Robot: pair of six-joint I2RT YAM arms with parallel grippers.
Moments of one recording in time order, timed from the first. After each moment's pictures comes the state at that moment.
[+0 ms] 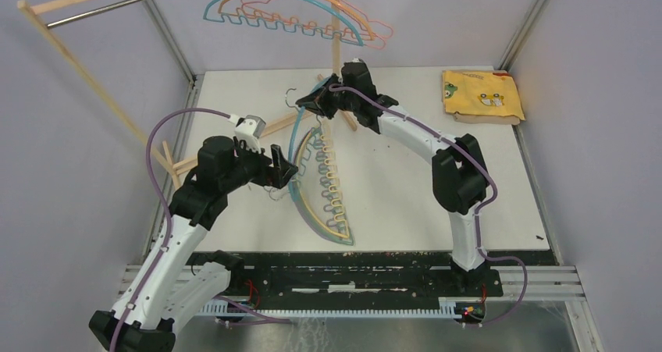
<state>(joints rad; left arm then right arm) -0.35 0.79 0.86 -0.52 0.28 -0.21 0.62 2.05 1.73 -0.08 -0.34 1.28</state>
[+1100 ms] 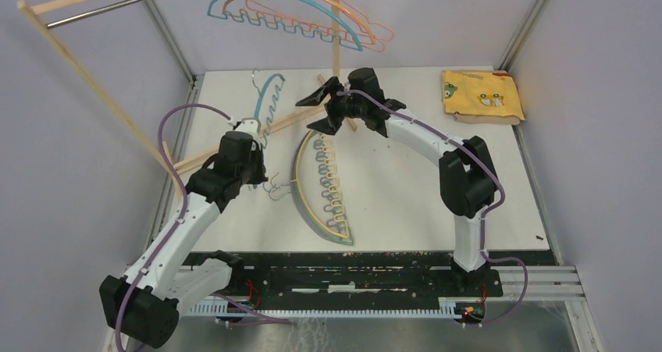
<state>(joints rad) -0.35 0.97 0.84 -0.60 -0.09 -0.24 0.59 2.01 1.66 -0.02 -0.50 1.50</state>
